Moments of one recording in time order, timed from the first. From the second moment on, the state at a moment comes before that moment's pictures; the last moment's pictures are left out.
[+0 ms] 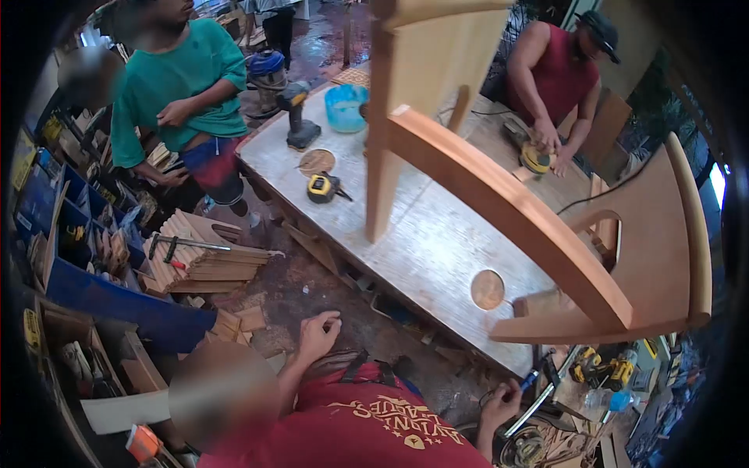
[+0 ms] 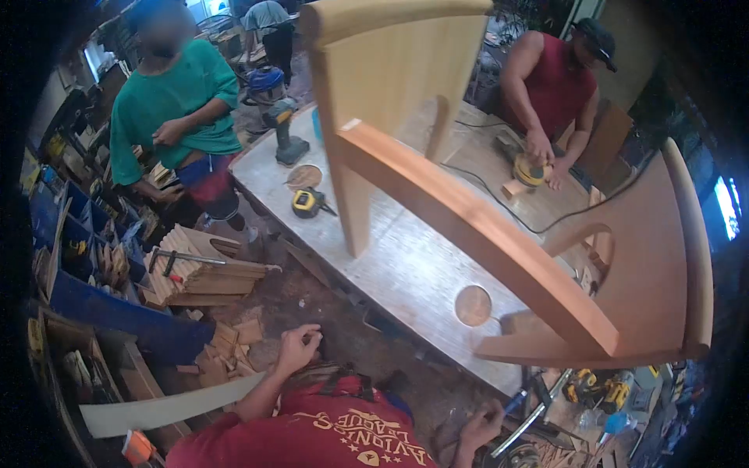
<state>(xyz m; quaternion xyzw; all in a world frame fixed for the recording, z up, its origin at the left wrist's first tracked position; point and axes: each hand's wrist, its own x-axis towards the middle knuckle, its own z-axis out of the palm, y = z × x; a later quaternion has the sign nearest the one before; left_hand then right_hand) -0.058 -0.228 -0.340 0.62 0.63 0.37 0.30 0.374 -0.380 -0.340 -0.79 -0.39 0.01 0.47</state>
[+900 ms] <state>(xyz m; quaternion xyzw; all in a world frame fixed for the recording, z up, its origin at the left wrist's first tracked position) -0.240 0.197 -0.365 0.75 0.61 0.25 0.05 0.044 -0.133 -0.291 -0.74 -0.51 0.28 0.34</state>
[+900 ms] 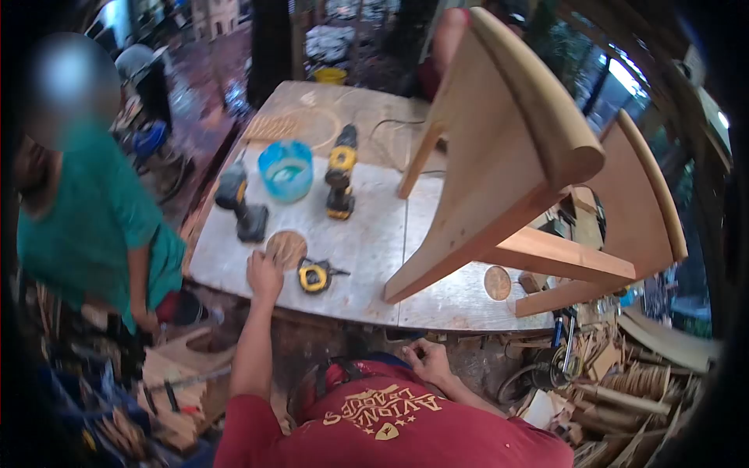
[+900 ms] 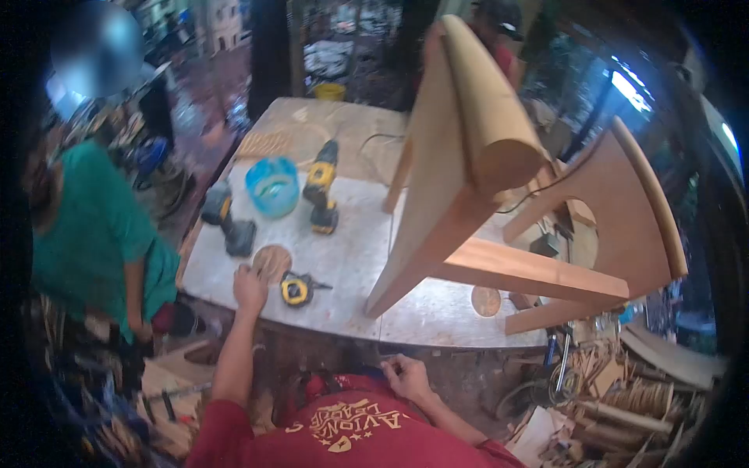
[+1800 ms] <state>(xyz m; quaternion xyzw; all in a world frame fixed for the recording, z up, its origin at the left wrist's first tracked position) -0.104 0.136 -0.107 0.59 -0.06 0.47 0.66 0.032 -0.059 -0.037 -0.63 -0.32 -0.40 0.59</state>
